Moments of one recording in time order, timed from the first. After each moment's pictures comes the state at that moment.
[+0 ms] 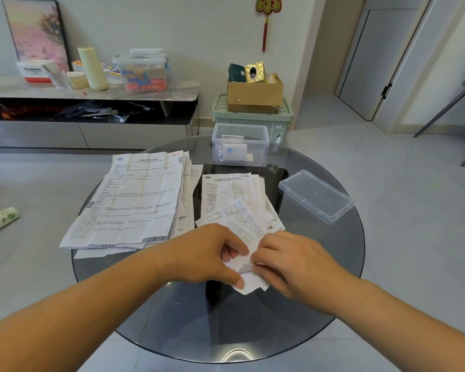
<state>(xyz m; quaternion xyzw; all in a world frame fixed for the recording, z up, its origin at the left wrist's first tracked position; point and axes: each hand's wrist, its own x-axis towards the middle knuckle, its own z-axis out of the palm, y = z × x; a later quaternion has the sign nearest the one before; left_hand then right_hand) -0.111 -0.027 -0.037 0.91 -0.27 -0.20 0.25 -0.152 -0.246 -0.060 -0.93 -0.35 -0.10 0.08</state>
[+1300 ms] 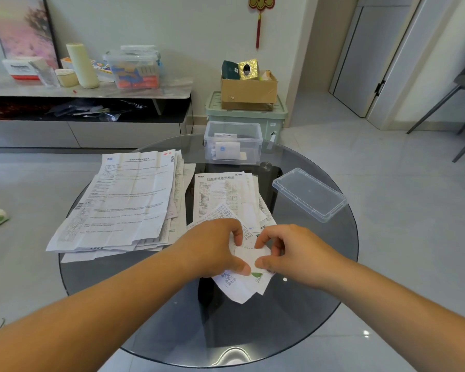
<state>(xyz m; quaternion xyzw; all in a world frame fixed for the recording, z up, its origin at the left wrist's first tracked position) -0.106 -0.058 -0.039 0.94 -0.15 -0.19 0.22 -0.136 -0.248 -0.040 -0.95 -0.07 0.13 0.28</state>
